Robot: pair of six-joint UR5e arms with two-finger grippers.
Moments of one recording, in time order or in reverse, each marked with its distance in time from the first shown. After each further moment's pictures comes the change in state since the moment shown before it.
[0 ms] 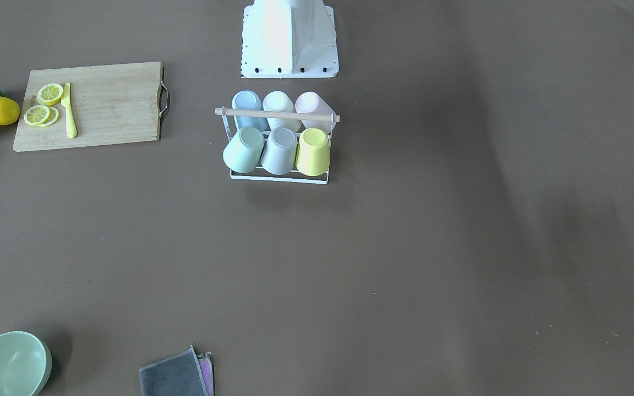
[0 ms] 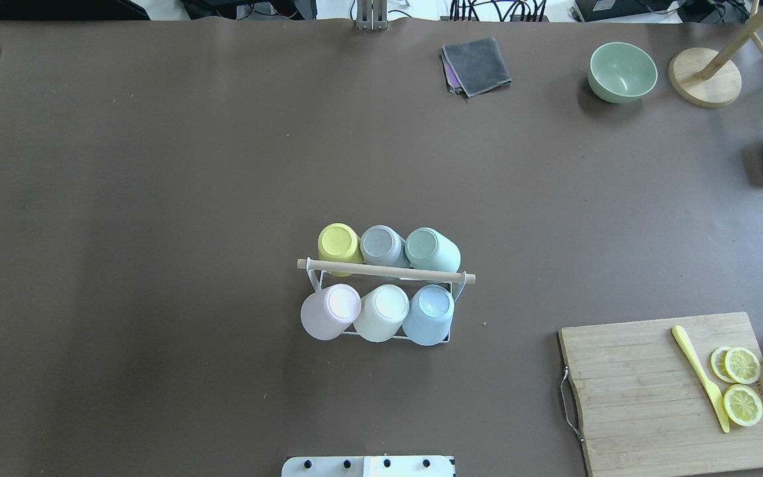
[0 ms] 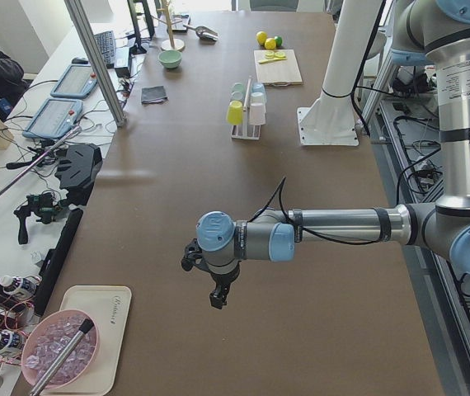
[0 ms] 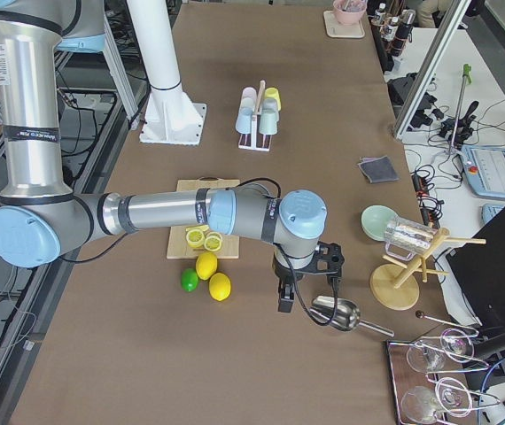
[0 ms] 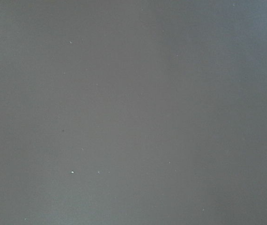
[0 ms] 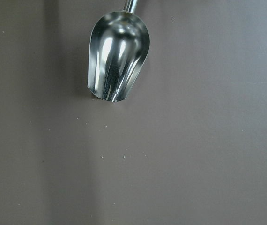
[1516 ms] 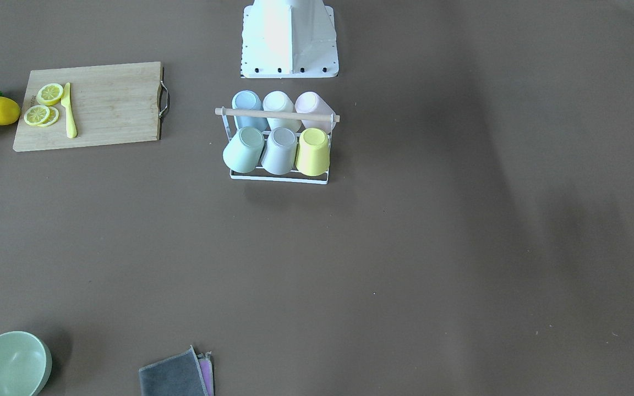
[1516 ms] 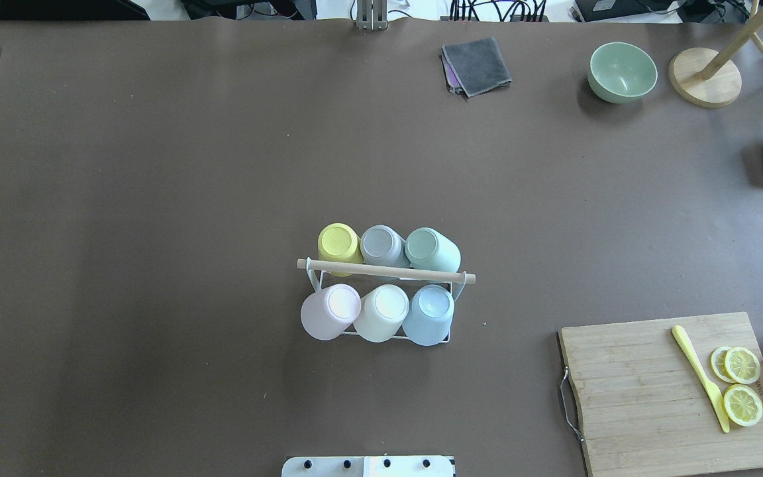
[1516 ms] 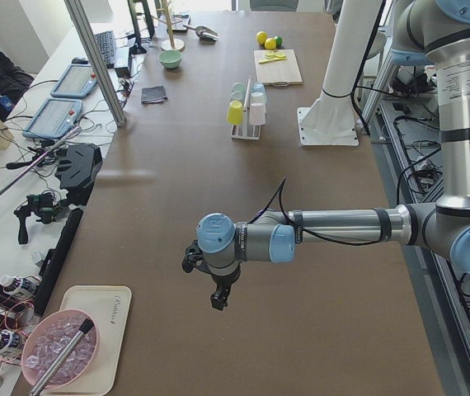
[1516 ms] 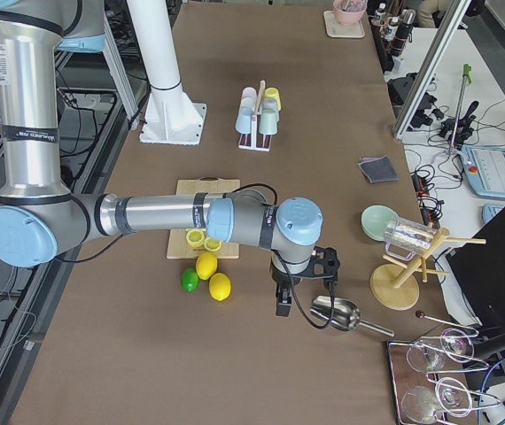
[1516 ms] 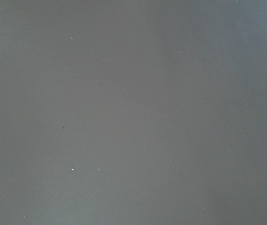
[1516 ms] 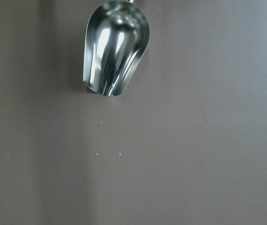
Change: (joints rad) left arm 0.000 0.002 0.006 0.000 -0.002 0.000; right arm -0.019 -0.019 -0.021 0.040 -0.021 0.000
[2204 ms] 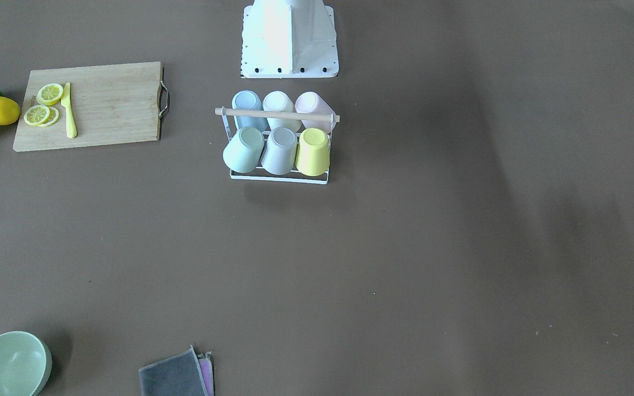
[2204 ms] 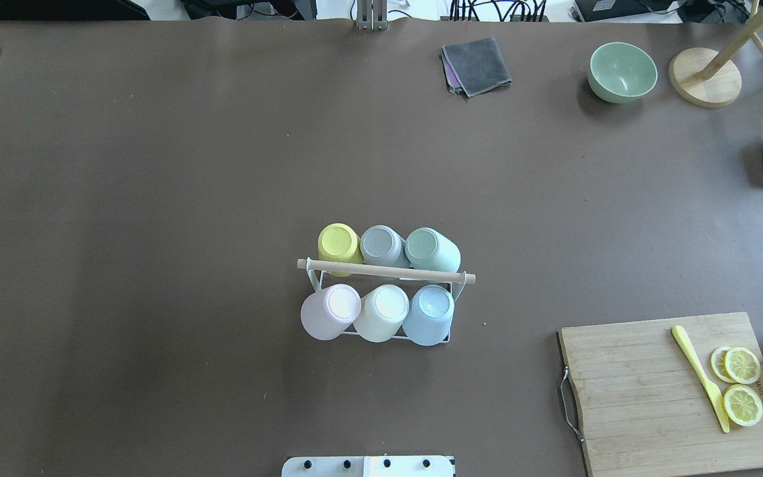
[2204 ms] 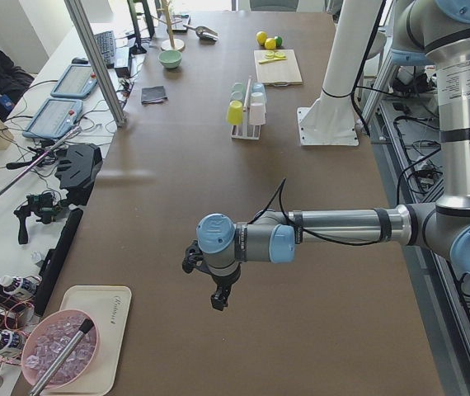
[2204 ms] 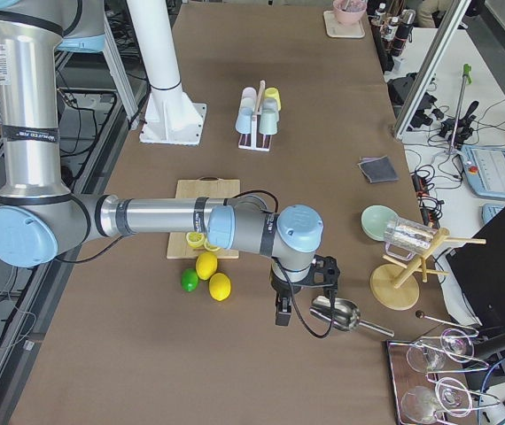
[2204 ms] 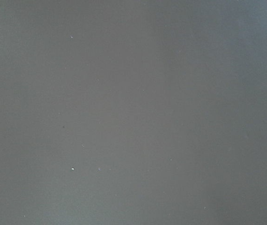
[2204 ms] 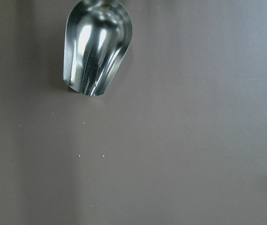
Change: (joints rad) left arm 0.000 0.000 0.003 0.000 0.000 0.000; right arm -0.002 0.001 -0.029 0.033 -0.027 0.000
